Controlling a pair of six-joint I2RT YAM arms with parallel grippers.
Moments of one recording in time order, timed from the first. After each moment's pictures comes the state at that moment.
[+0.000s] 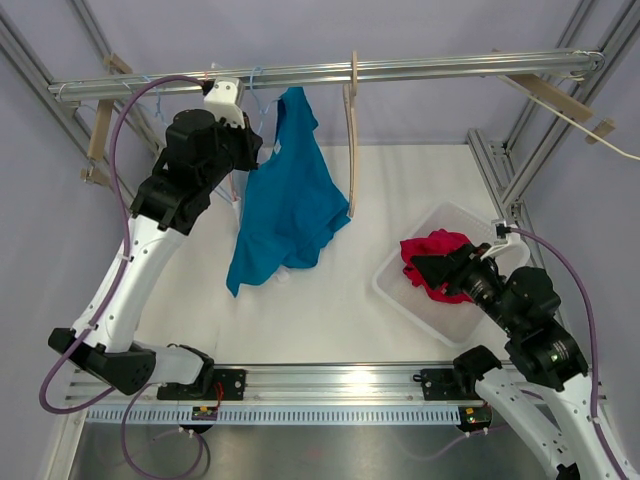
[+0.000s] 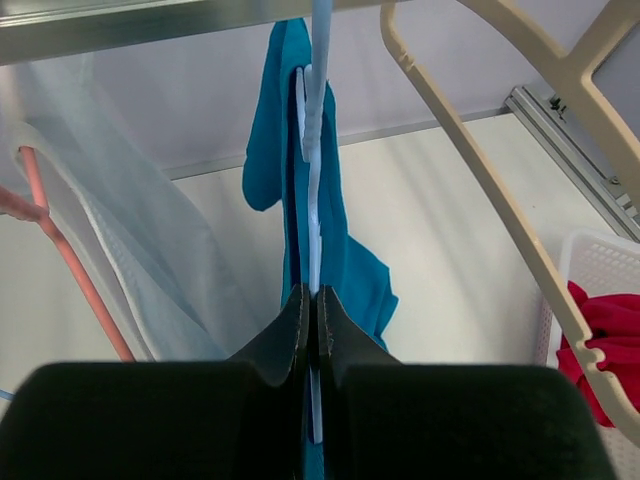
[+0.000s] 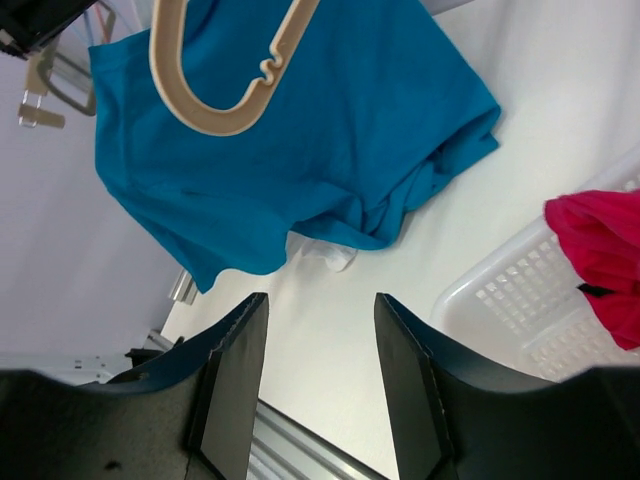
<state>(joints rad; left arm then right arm) -0.44 1.33 1.68 -0.56 -0.08 -0.15 0.46 0.39 0.81 -0.52 -0.11 0.68</state>
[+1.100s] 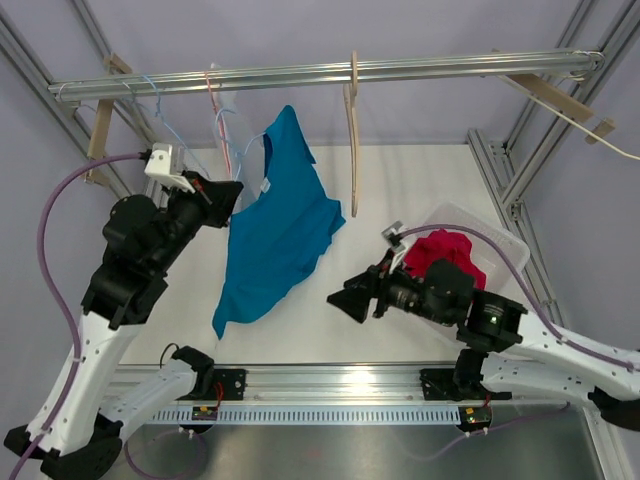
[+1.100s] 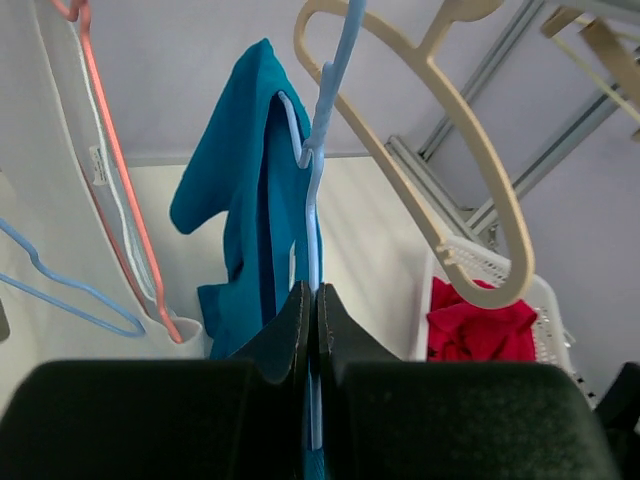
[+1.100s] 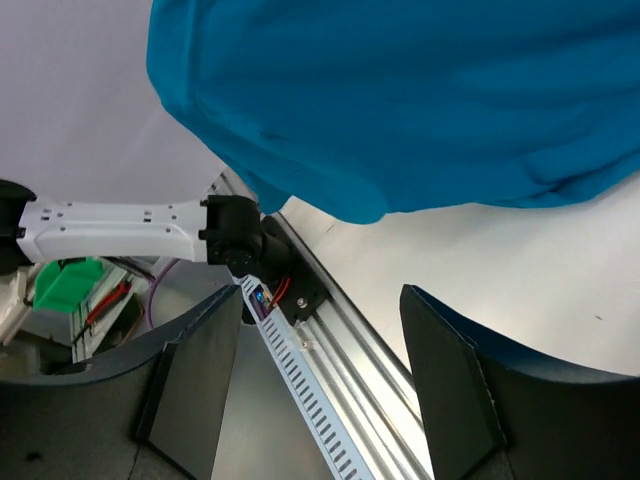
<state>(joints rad) -0.45 0.84 1.25 -0.43 0.02 -0.37 1.10 0.75 0.82 -0.22 0.03 0.64</state>
